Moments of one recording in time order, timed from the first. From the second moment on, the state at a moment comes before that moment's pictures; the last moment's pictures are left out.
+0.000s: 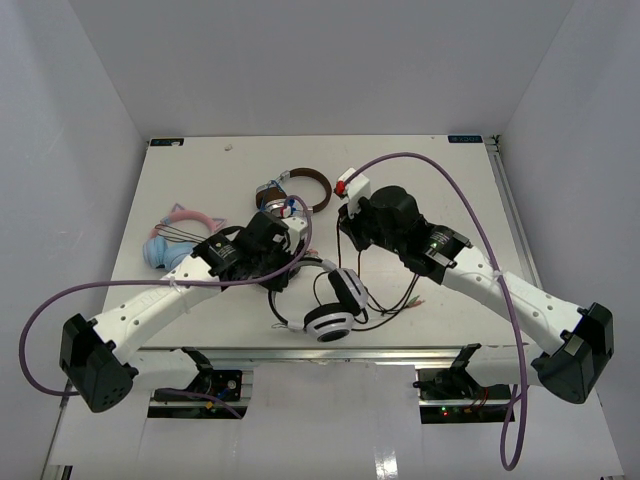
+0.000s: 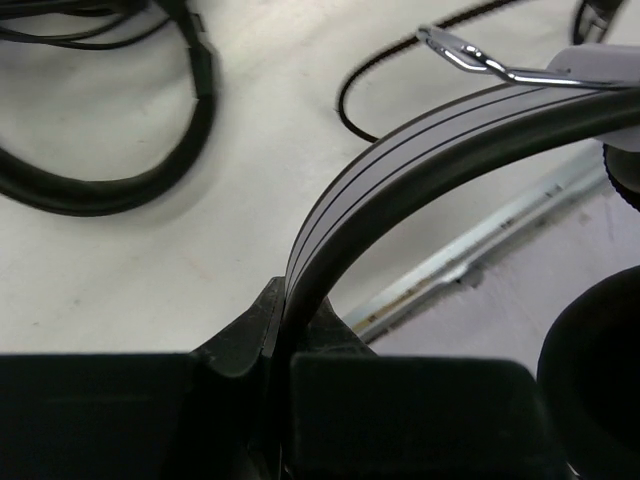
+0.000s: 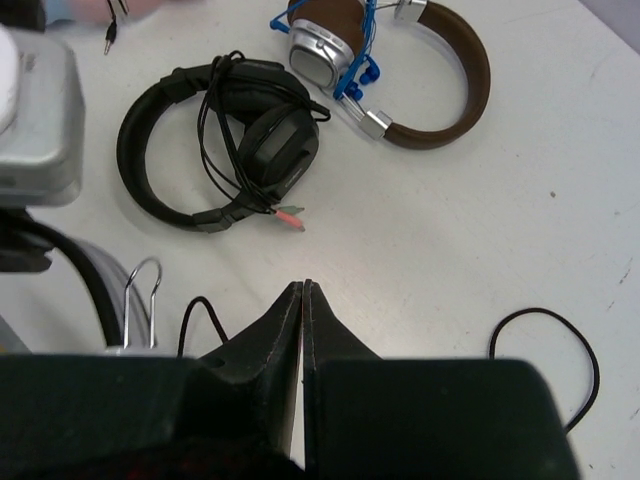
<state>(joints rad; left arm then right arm) -0.77 1.20 1.05 -0.82 0.05 -0.18 0.85 1.25 1.13 -0.33 0.04 -0.08</state>
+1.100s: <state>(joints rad) -0.75 1.45 1.29 -0.97 -0.52 -0.39 0.87 1.02 1.00 -0.31 -0.47 0.01</state>
